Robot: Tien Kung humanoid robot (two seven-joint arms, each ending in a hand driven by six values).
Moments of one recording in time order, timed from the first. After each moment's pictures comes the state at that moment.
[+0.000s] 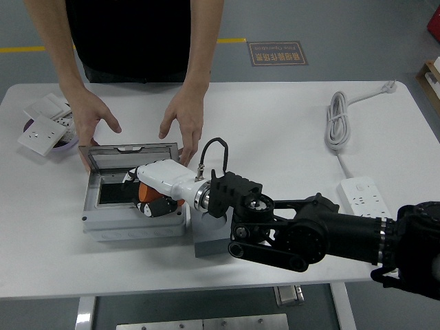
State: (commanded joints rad) left arm 0.06 0.09 -1.22 -0.18 1.09 0.05 0.19; right arm 0.90 0.00 0.15 1.16 -1.58 -0.22 -0.17
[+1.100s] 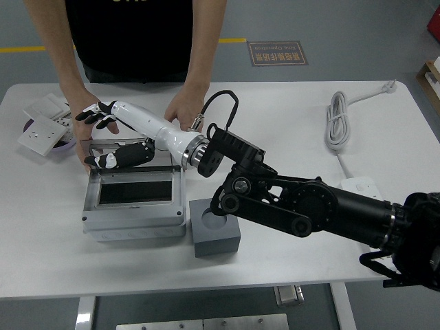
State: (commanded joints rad) left arm 0.06 0.08 -1.20 -0.18 1.09 0.04 0.18; right arm 0.96 0.00 0.37 1.22 -1.26 -0.23 -0.05
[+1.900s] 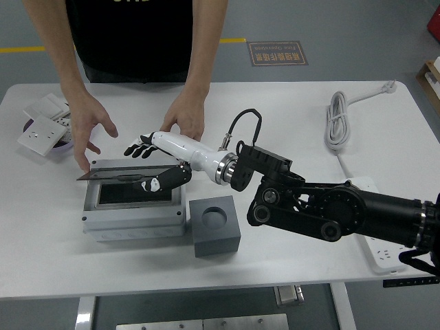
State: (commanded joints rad) left arm 0.07 0.08 -1.19 -0.18 1.06 0.05 0.17; right arm 0.96 -0.18 0.20 1.35 -1.24 -0.22 -0.09
